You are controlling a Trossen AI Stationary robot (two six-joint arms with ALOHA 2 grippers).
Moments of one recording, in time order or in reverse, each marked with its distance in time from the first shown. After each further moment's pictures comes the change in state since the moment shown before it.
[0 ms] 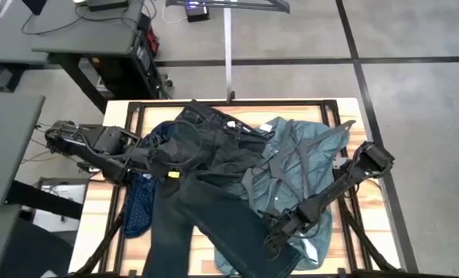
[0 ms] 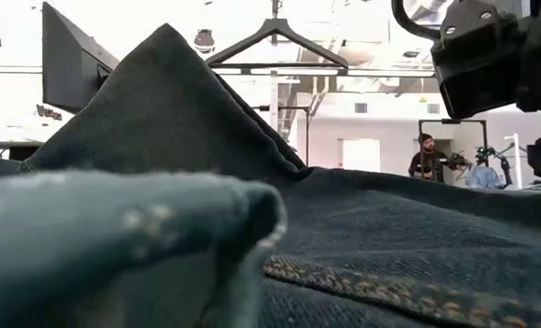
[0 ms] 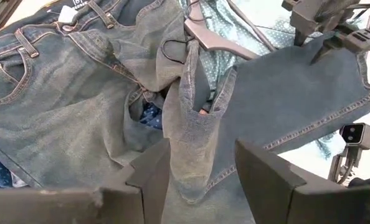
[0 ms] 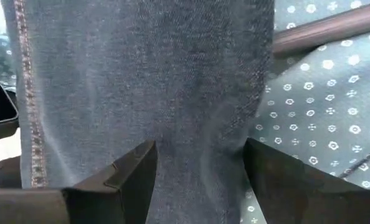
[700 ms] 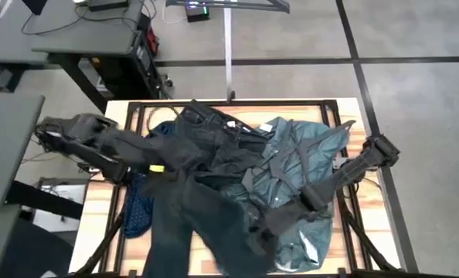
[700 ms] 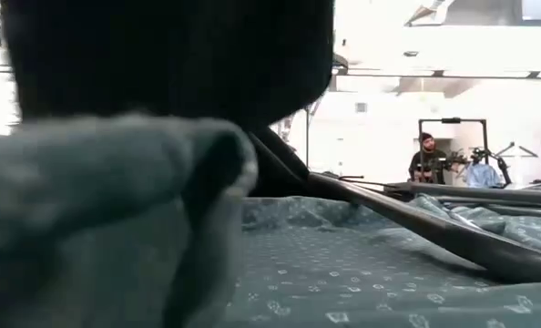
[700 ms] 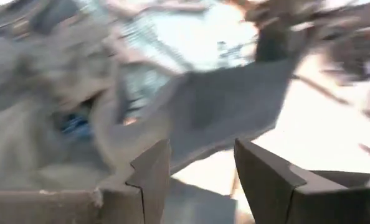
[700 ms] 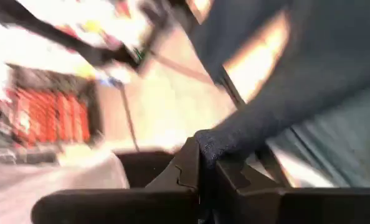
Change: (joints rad) left arm 0.000 -0.100 0.141 0.109 0.277 0.013; right arm -0.131 -0.012 0.644 -0.064 0.016 -0.106
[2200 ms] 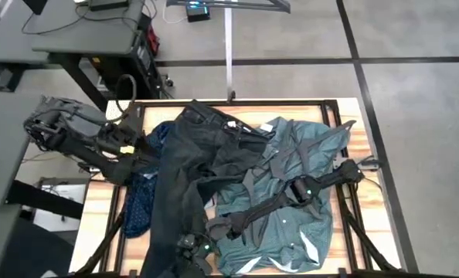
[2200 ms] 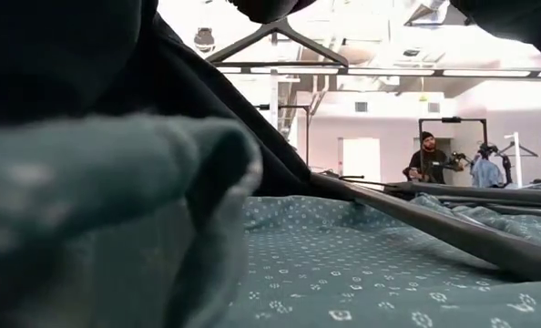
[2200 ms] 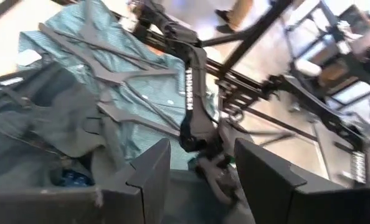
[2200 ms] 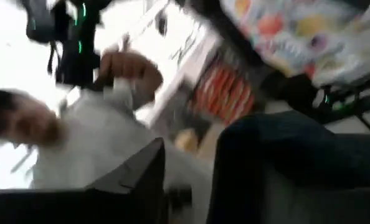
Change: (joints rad) left arm 0.000 -0.036 0.128 -0.005 -0.148 0.056; right arm -0.112 0.933 0.689 0.965 -0.643 -0.101
